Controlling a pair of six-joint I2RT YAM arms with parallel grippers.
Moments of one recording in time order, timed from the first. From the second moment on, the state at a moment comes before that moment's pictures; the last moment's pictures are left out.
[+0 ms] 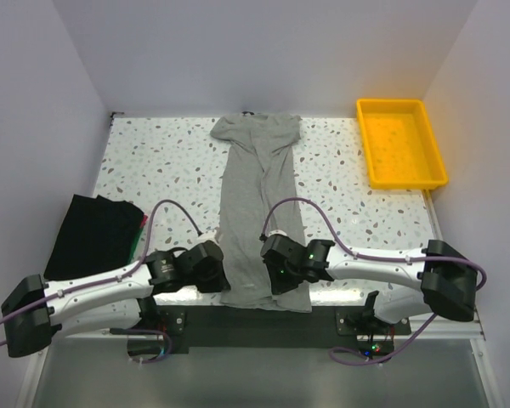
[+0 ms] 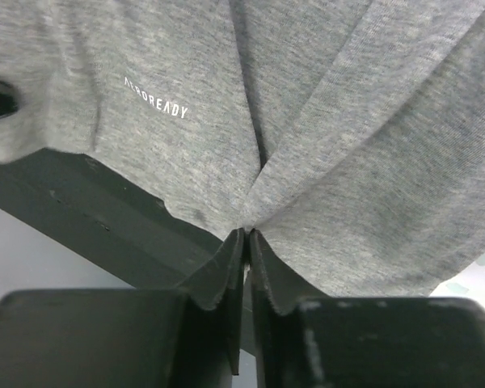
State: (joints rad) left arm -1.07 0.95 0.46 -0.52 -0.06 -1.09; right arm 1.18 1.36 0.78 -0.55 0.01 0.79
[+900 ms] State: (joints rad) left arm -1.08 0.75 0.40 -0.67 -0.08 -1.25; right arm 1.22 1.44 0.83 -0.48 -0.06 0.79
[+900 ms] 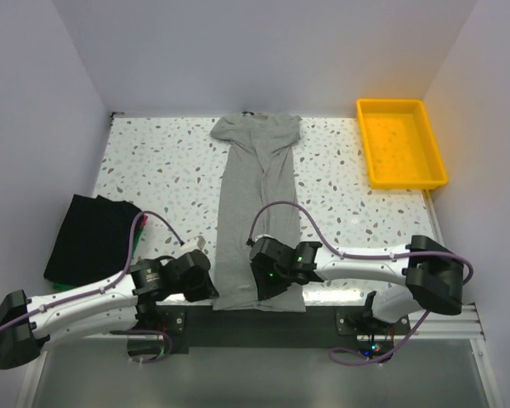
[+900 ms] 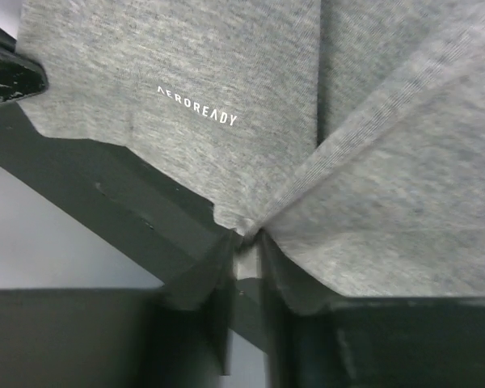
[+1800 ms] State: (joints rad) left arm -1.08 0.75 0.34 -0.64 -0.08 -1.24; right arm 1.00 0.93 0.41 -0.59 -0.03 1.04
